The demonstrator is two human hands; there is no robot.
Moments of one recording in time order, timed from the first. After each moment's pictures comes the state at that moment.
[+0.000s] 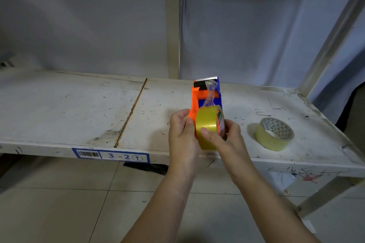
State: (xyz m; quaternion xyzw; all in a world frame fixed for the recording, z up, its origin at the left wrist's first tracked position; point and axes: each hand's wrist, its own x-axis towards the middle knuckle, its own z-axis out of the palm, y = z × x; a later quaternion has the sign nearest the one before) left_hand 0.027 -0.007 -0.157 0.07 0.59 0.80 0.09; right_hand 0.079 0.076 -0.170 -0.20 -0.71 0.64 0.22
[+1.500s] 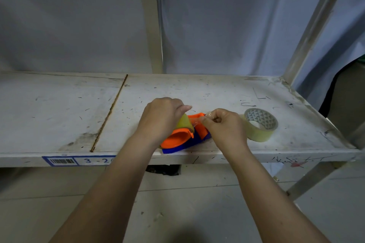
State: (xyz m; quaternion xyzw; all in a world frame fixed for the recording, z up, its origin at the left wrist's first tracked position) left_hand -0.044 0.005 -0.149 0.40 0.88 0.24 -0.09; right_hand 0.063 0.122 -0.172 -0.30 -0.80 0.44 0.28
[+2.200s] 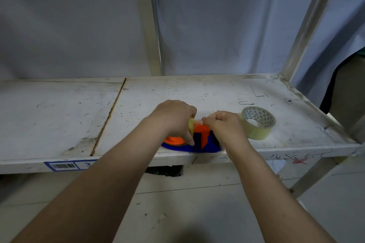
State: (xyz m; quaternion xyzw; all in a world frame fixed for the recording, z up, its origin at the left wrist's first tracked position) left_hand -0.037 0.036 -0.124 0.49 0.87 -0.08 0.08; right_hand 0.064 0.136 -0.175 -0.34 -0.75 0.53 0.21
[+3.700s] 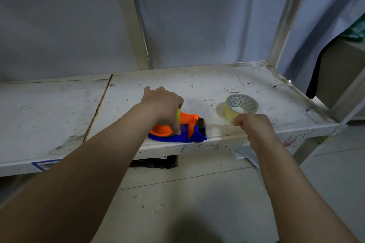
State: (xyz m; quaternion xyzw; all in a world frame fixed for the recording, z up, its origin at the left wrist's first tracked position) left_hand -0.032 0.050 -0.119 0.47 0.87 -0.15 0.07; right_hand 0.123 0.212 -0.202 -0.51 -0.59 0.59 0.20
